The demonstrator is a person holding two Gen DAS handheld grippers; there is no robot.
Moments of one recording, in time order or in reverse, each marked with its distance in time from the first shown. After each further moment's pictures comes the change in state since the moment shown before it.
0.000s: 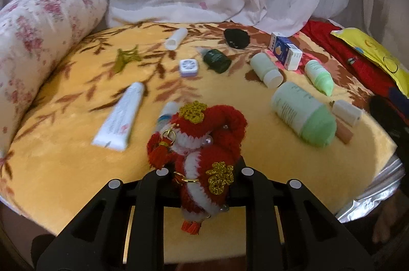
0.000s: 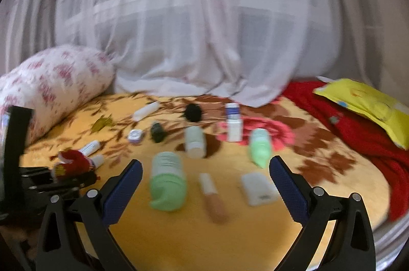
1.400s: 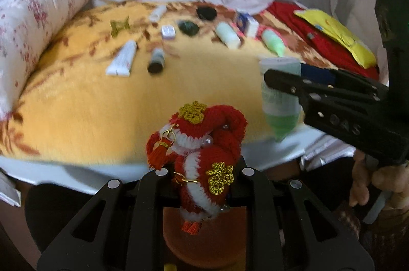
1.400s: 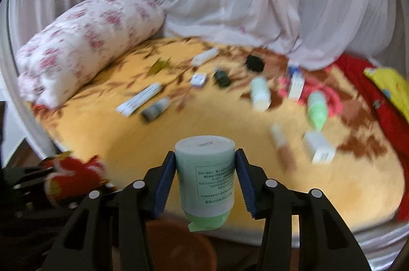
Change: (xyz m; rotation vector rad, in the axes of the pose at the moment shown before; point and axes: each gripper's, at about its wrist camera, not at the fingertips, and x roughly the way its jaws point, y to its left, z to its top) left arm -0.083 0.000 -0.066 0.025 0.149 -0.181; right arm -0.042 0.046 -0.012 -0.039 0.372 0.256
